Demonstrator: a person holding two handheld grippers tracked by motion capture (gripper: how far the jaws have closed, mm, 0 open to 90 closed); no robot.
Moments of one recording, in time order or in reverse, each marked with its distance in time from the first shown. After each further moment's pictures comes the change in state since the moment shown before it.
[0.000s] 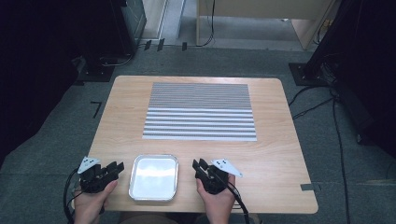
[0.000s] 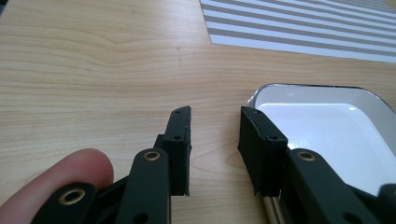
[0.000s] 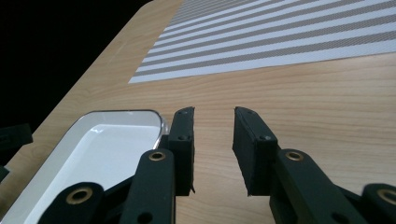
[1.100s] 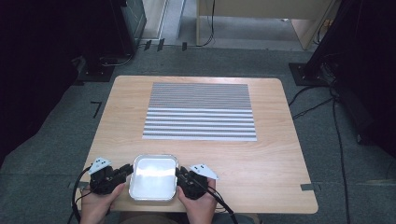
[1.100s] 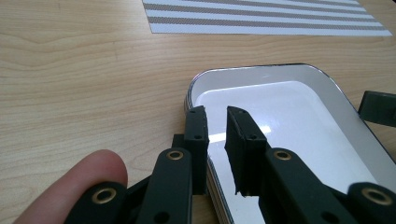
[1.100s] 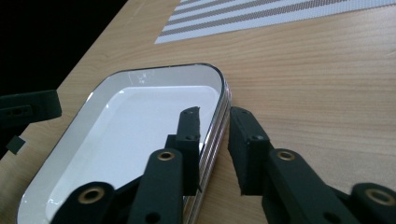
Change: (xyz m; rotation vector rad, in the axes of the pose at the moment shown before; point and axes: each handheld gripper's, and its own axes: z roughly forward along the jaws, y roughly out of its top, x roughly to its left) left arm -0.022 -0.001 0.005 0.046 -0.119 0.088; right arm 0.042 -0.027 0.026 0.106 0.011 -0.006
